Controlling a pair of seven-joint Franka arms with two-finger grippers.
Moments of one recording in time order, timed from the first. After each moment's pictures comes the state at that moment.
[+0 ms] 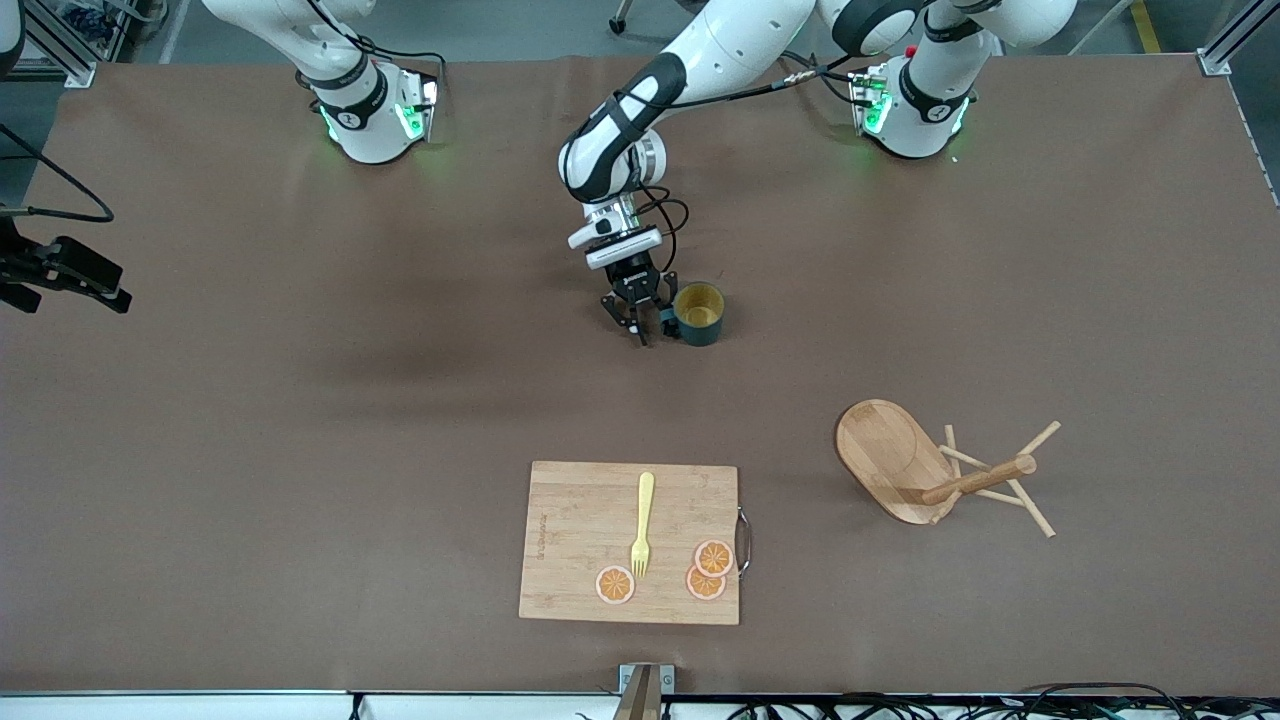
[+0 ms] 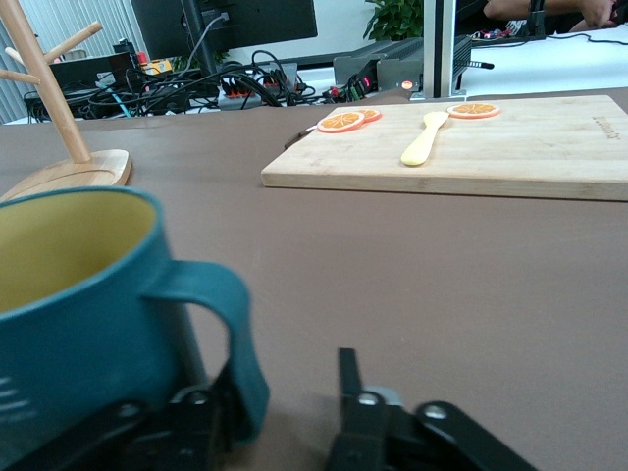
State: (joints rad) left arm -1.04 0.92 -0.21 -1.64 1.47 1.79 -2.40; right arm 0.03 0.03 -0.10 -1.56 0.00 1.66 -0.06
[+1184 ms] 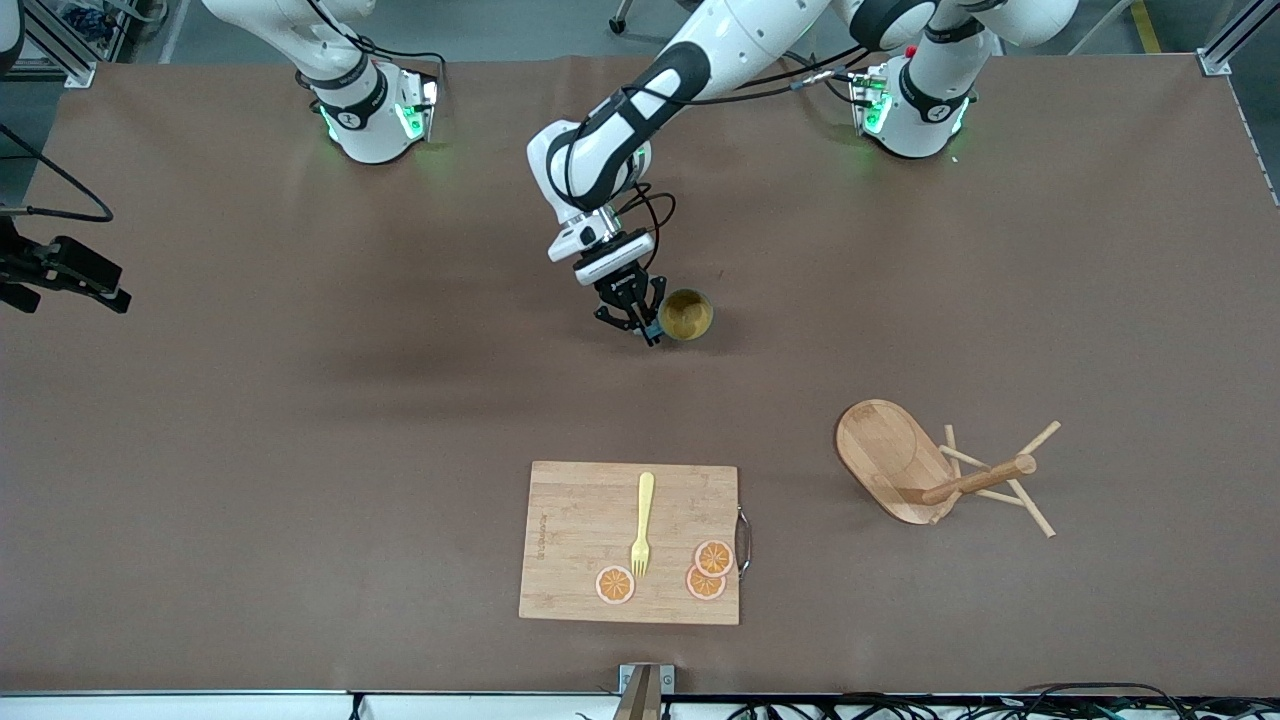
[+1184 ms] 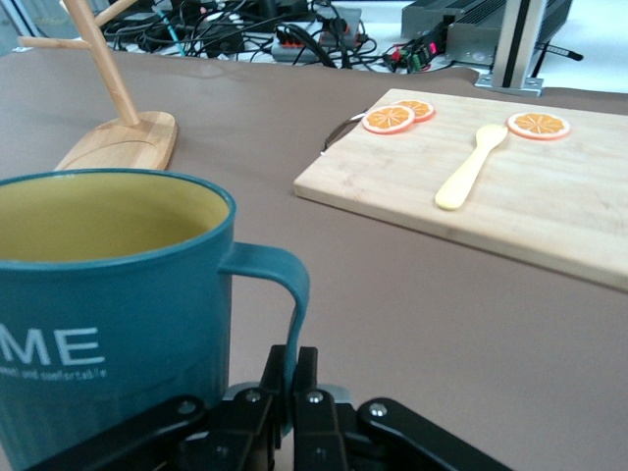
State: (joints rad) left arm -0.98 0.83 -0.21 -1.47 1.14 1.80 -2.18; right arm 0.03 0.03 -0.10 -1.56 0.00 1.66 -0.06
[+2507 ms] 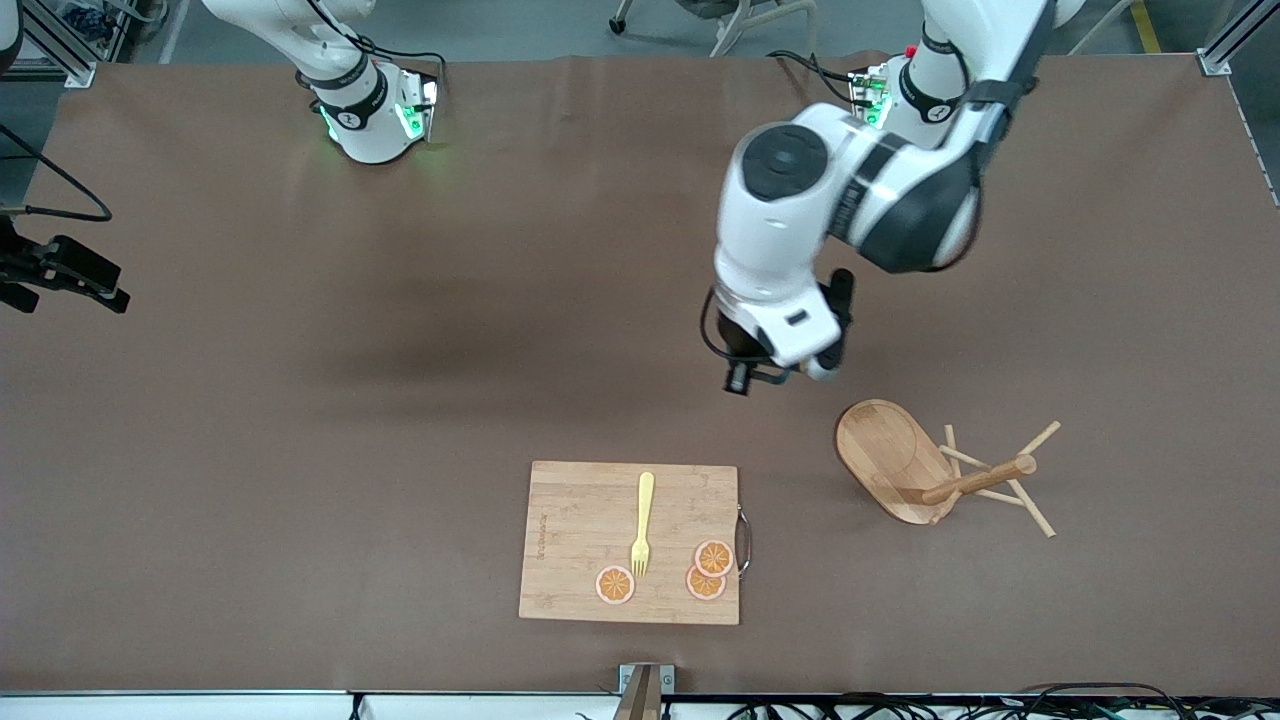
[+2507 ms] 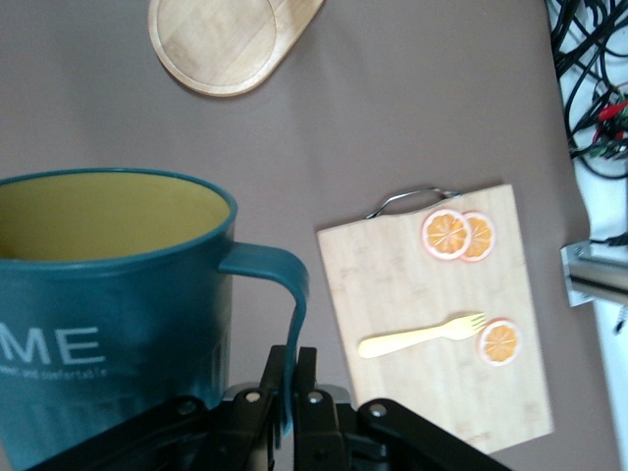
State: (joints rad) left arm -0.42 0.46 -0.22 -1.41 0.17 2.01 -1.99; right arm 0.03 0.03 -0.10 -1.56 0.00 1.66 -0.06
